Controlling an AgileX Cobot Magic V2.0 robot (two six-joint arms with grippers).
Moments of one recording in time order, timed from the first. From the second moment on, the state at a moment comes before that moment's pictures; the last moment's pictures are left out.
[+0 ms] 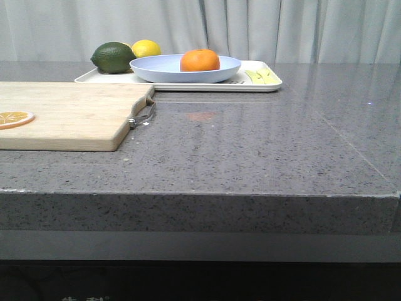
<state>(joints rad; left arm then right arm) -0.21 0.04 -0.38 0.11 0.54 -0.19 0.10 0.76 -0.66 -0.12 0.68 0.04</state>
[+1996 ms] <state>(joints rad) -0.01 0.00 -0.20 -0.02 0.39 -0.12 0.10 0.11 -0.34 -0.12 0.47 0.04</state>
